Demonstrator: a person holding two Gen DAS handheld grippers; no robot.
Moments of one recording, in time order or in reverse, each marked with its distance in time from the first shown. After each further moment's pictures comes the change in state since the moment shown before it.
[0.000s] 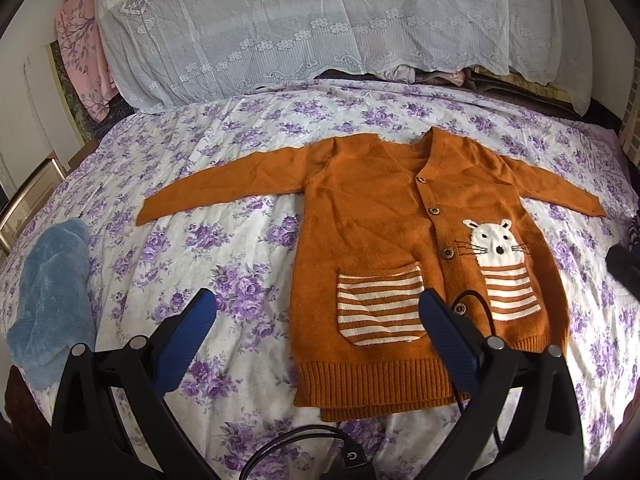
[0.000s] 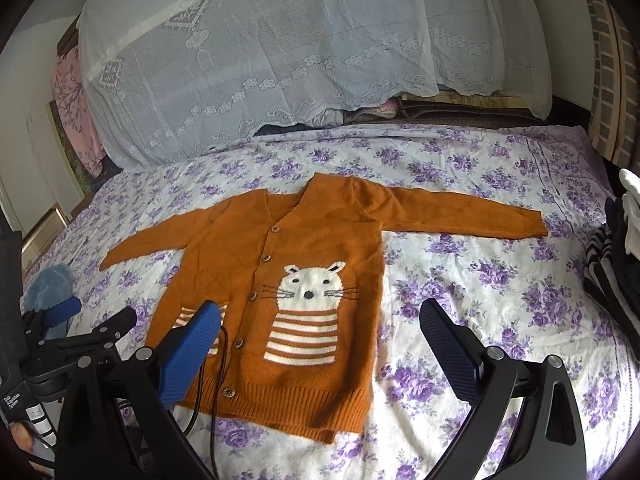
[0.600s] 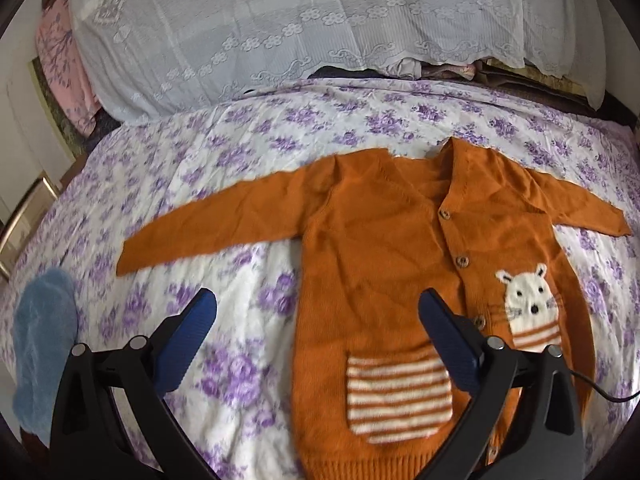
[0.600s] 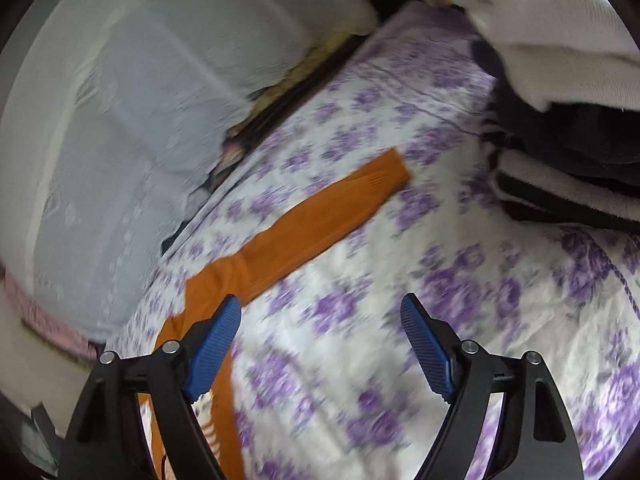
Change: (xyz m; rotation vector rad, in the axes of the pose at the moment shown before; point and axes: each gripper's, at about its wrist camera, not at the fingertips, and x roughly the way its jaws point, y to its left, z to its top) left arm 0.062 -0.017 0.080 0.061 0.047 0.020; right arm 0.058 -0.224 -0.016 0.706 -0.072 -0.065
